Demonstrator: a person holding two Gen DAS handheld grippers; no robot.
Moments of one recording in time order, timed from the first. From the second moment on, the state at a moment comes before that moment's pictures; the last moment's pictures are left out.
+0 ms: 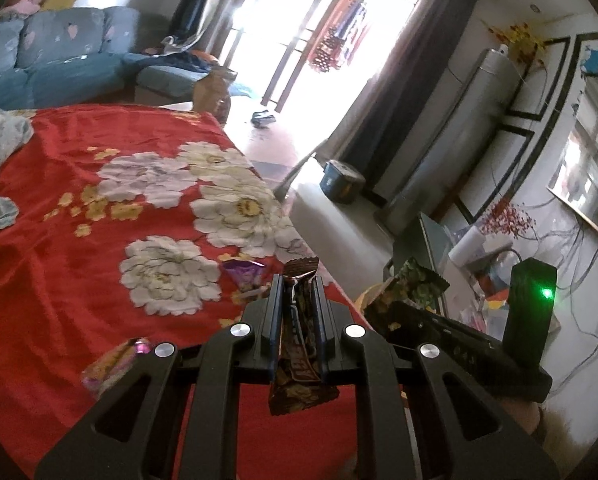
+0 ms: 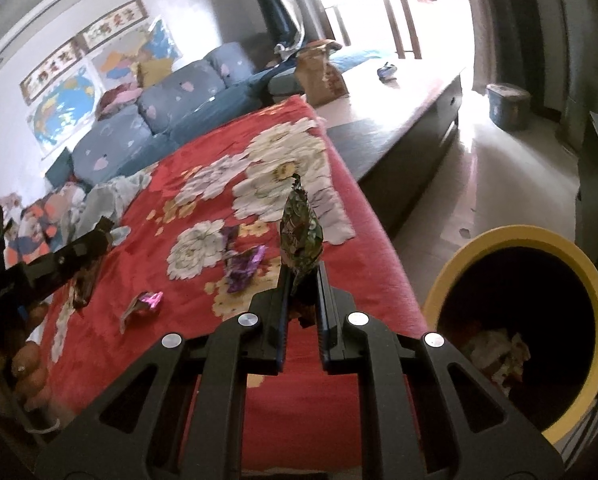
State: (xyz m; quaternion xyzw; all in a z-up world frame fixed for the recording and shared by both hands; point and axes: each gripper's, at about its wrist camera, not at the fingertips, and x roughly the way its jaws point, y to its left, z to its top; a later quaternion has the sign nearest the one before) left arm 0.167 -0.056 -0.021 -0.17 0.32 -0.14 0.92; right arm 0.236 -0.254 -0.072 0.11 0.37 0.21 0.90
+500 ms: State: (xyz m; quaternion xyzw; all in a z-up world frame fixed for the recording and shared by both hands) left arm 0.182 -0.115 -0.022 -0.13 0.34 -0.19 0.91; right arm 0.243 -0.314 -0.085 0.15 0.37 0.15 0.90
